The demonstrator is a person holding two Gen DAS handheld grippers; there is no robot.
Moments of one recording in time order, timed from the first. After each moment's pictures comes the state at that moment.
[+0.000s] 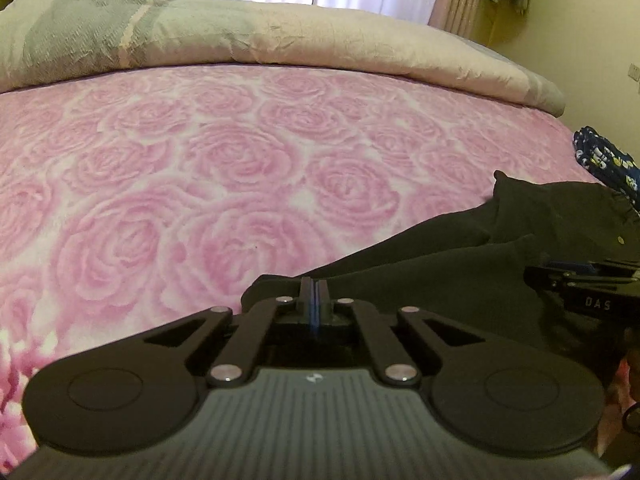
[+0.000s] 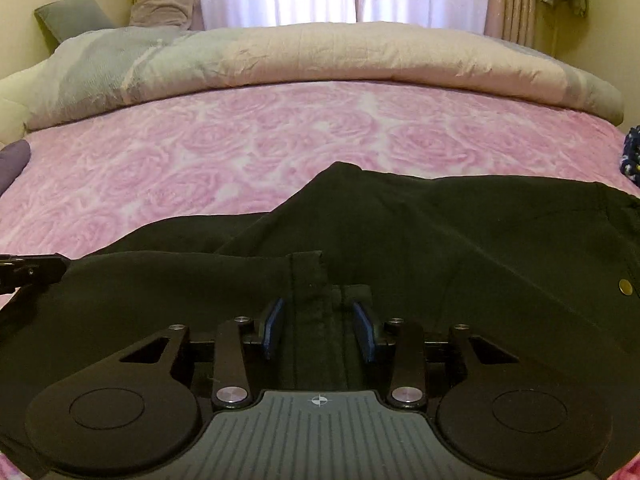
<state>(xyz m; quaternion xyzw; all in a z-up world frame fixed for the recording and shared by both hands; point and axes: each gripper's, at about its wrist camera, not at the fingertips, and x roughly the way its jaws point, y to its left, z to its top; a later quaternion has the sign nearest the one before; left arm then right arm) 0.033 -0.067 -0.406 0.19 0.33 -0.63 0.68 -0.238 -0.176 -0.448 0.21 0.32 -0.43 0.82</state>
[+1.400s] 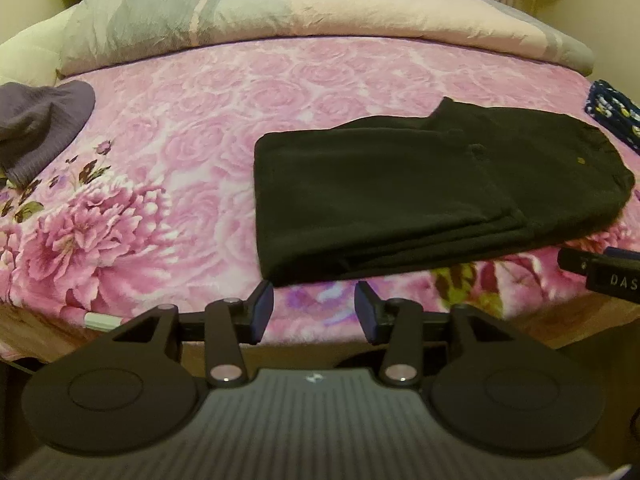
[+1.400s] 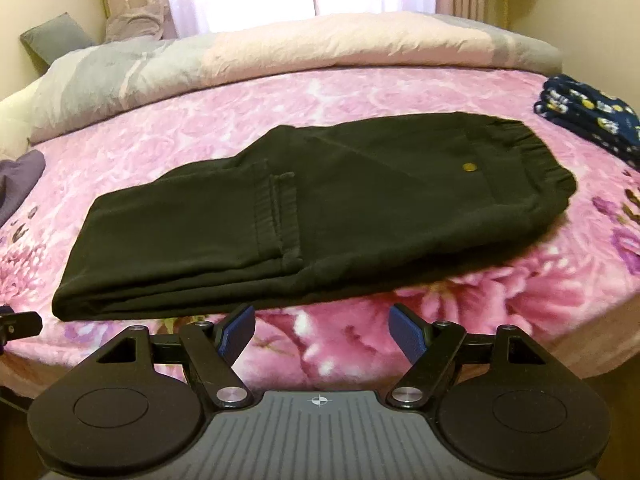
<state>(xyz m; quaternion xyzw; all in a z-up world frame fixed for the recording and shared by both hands) -0.103 0.097 -0.330 0.26 0.34 -0.53 0.73 -0.361 -0.046 -0.376 0.24 0.32 -0.46 0.79</state>
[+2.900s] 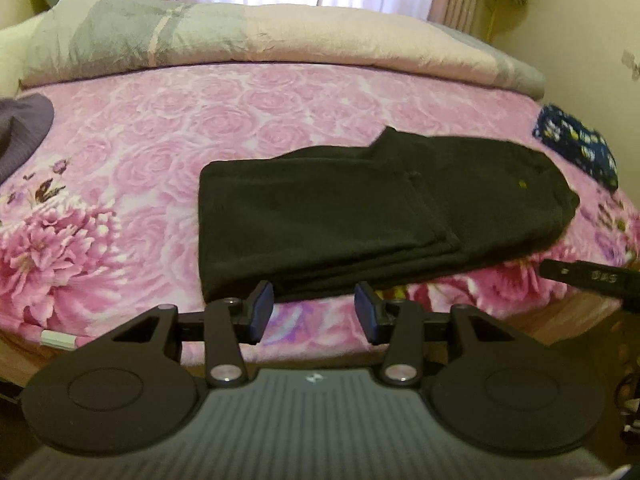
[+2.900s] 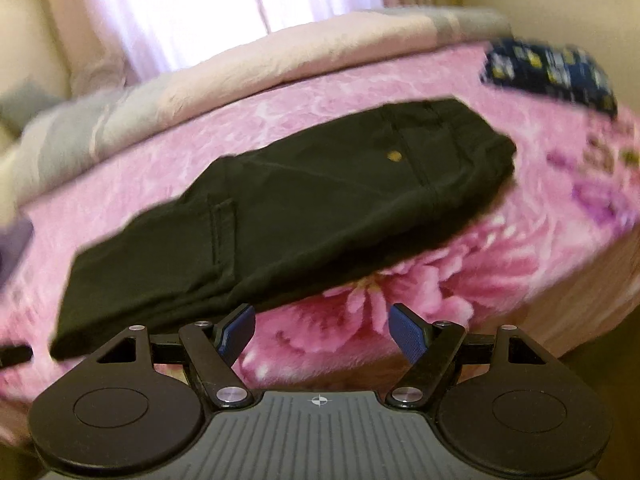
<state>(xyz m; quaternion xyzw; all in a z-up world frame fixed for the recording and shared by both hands) -0.104 0.090 -0.320 0.20 0.35 -0.59 0.70 -0.447 -0.079 -0.379 0.35 0.22 -0.49 0.77</state>
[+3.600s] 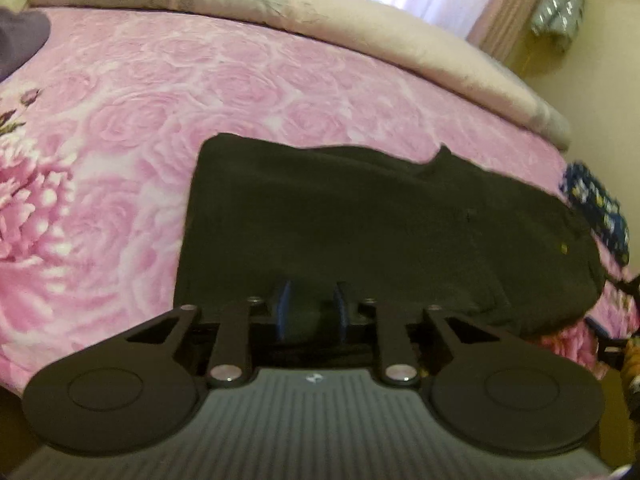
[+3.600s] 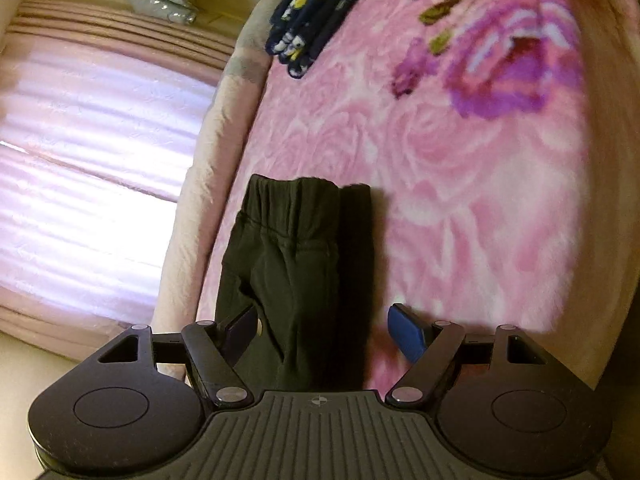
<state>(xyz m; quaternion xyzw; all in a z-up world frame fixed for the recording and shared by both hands) -0.042 0.019 -0.388 0.11 0.44 -0.57 0.69 -0.588 -0.222 -0.452 0.61 -0.09 -0.49 0.62</state>
